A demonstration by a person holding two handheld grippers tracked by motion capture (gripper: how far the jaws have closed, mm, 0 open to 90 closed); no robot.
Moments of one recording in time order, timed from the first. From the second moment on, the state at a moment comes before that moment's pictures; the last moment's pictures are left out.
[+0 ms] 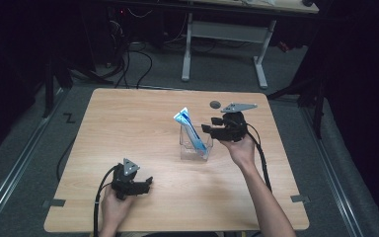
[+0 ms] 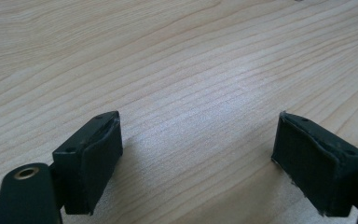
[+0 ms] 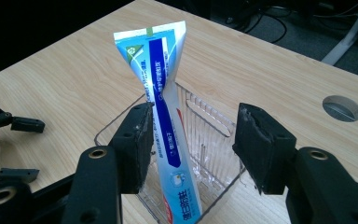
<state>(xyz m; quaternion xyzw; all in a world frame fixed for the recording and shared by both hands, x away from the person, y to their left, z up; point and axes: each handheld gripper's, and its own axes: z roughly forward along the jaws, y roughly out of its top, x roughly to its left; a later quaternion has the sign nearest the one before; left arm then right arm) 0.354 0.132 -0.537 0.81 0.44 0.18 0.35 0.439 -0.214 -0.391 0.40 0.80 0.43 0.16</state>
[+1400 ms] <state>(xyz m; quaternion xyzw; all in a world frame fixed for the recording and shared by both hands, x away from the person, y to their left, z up) 0.354 0.132 -0.537 0.81 0.44 0.18 0.35 0.418 -0.245 -0.375 0.41 0.79 0.43 0.18</state>
